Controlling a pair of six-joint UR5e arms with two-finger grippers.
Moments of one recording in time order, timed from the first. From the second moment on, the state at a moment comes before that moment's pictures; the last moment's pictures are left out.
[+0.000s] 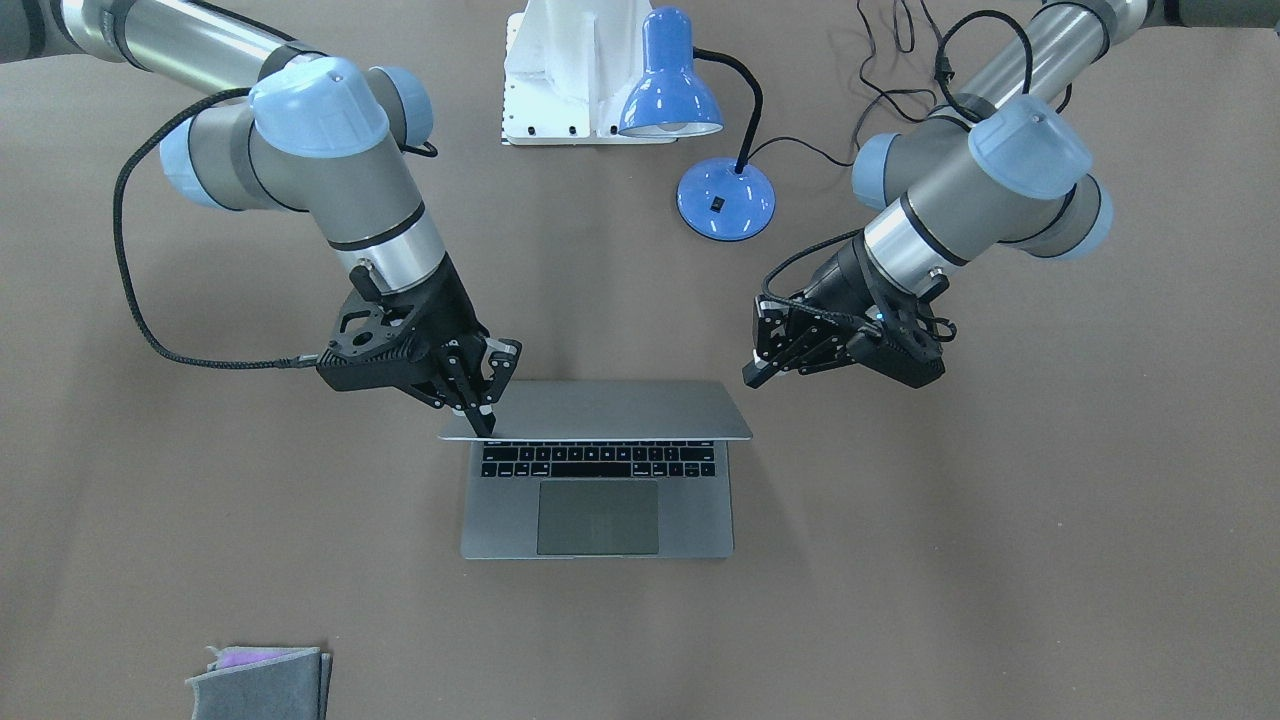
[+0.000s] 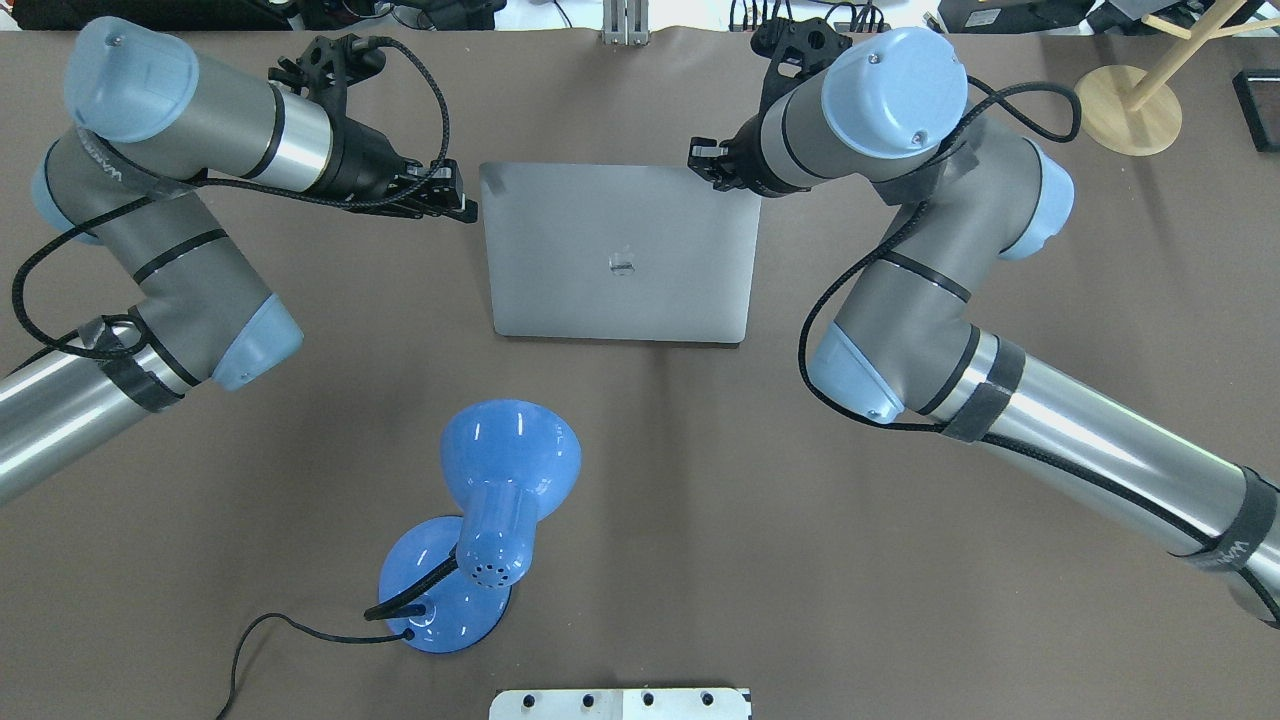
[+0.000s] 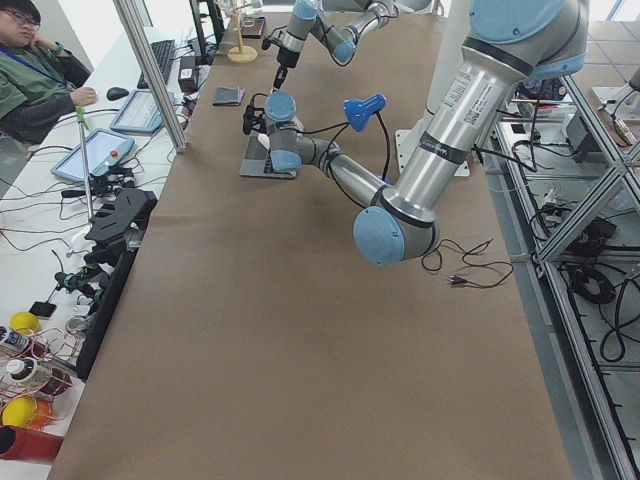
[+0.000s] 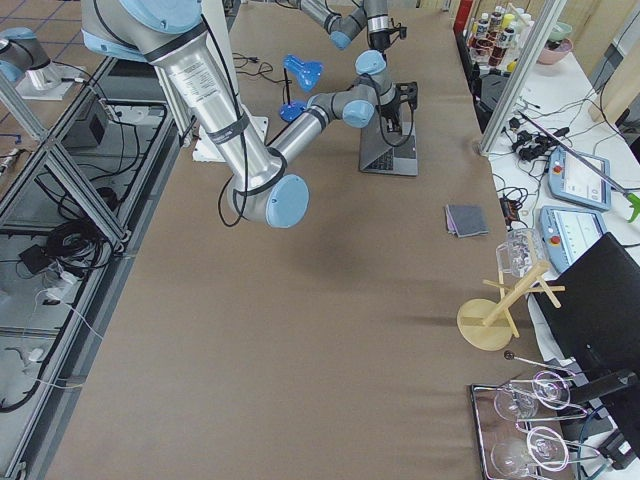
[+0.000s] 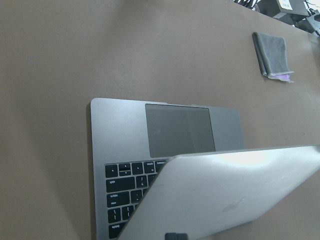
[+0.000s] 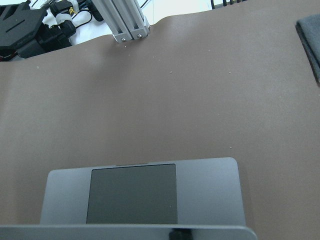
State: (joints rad) left arm -0.85 -2.14 -1.48 -2.43 -2.17 -1.23; right arm 0.74 -0.87 1.54 -1.19 1.79 1.26
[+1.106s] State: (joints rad) left arm -0.79 -2.38 -1.12 -2.43 -1.94 -1.20; right arm 0.75 -0.75 1.24 -1.07 1.78 1.25
